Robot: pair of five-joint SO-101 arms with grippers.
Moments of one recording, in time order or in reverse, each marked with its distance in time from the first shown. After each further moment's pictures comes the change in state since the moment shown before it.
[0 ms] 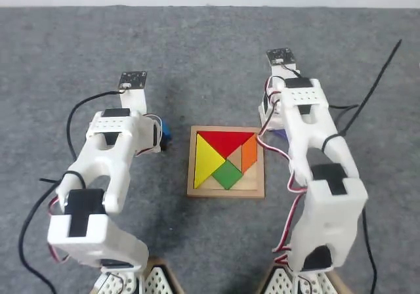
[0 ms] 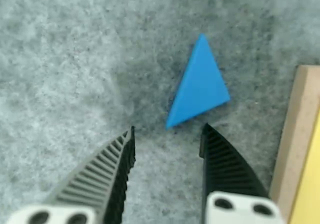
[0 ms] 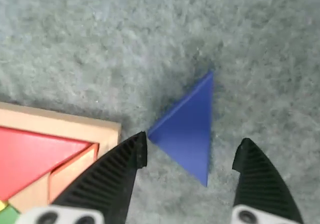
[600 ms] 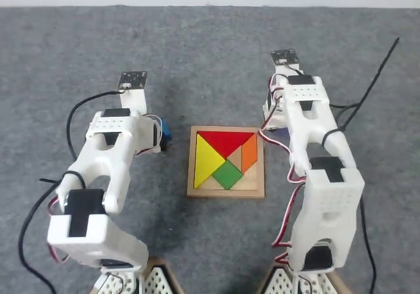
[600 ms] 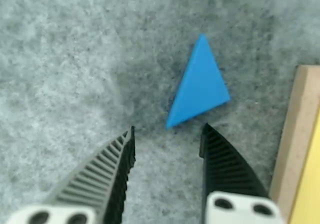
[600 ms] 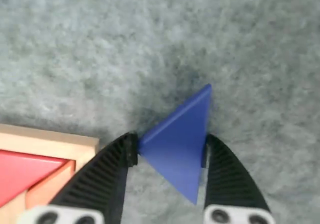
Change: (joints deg) left arm 0.0 0.0 0.0 0.0 0.0; right arm 1.8 5.0 -6.2 2.6 0.5
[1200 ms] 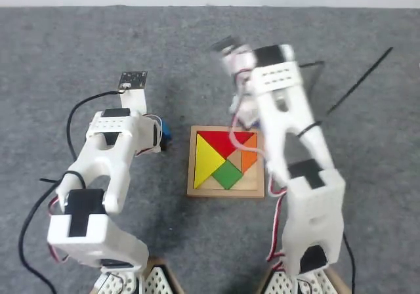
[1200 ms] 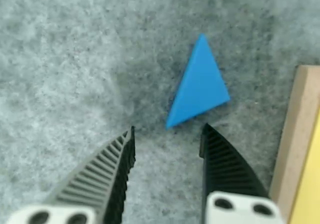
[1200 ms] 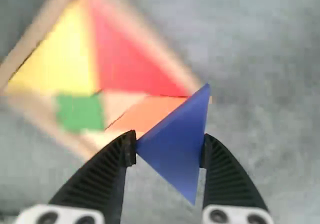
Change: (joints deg) left arm 0.0 0.0 0.0 0.0 0.0; right arm -16.3 -2.3 -24.4 34.1 31.0
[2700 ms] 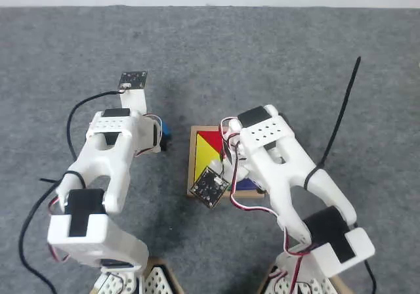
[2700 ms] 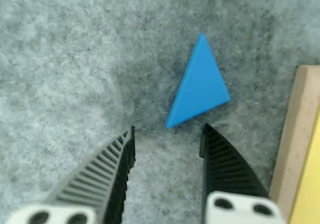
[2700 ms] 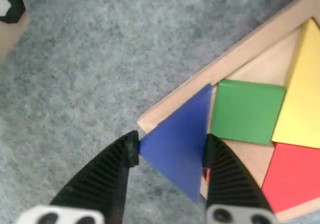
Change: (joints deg) left arm 0.0 0.0 0.0 0.0 0.0; right arm -5.4 -28.5 53.8 -17.1 78.1
